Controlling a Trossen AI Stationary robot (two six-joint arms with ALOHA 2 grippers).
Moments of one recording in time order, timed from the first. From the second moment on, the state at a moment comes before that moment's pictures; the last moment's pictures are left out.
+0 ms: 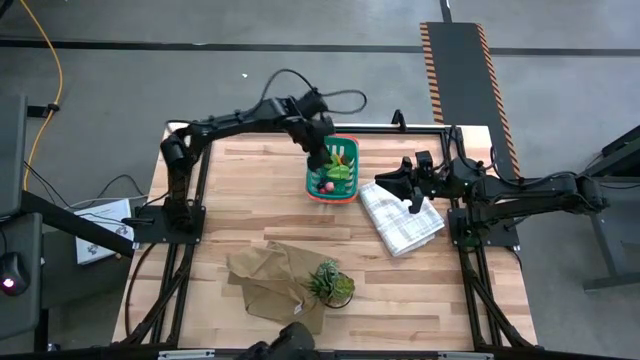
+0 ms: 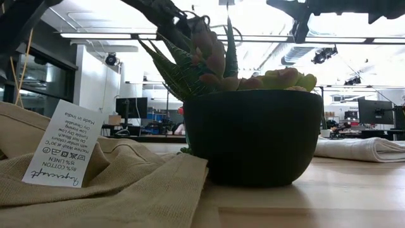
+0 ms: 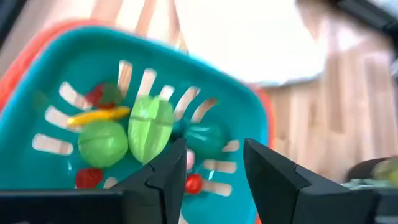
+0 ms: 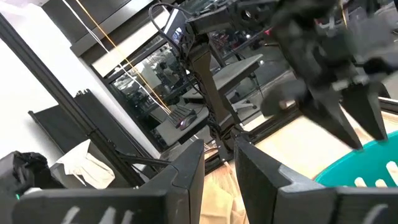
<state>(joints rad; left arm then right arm) 0.62 1.96 1.72 -0.79 0.45 0.09 -0.08 0.81 0.51 0.39 -0.02 0.58</state>
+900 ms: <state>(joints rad) 0.63 1.22 1.57 -0.72 0.43 0.01 -0.08 0.35 0.51 0.39 0.01 0.51</state>
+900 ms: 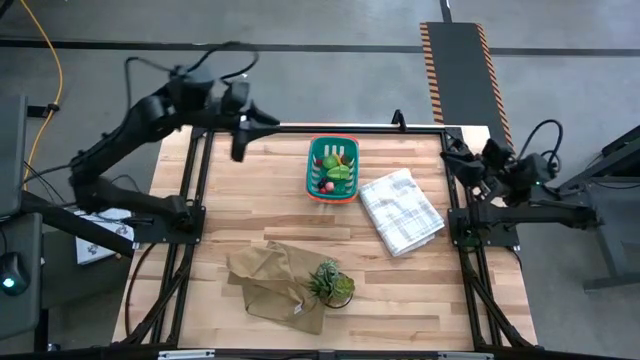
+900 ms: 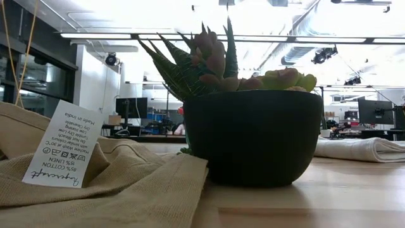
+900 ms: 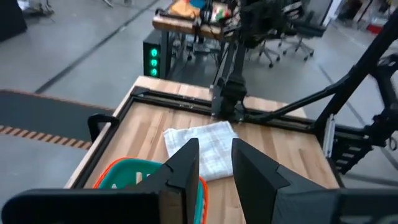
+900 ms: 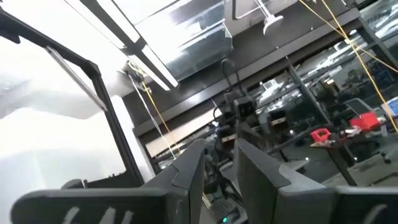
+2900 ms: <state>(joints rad) 0.41 0.03 0.32 -0.10 0.30 -0.57 0.12 0.34 0.17 0.82 0.44 0.69</state>
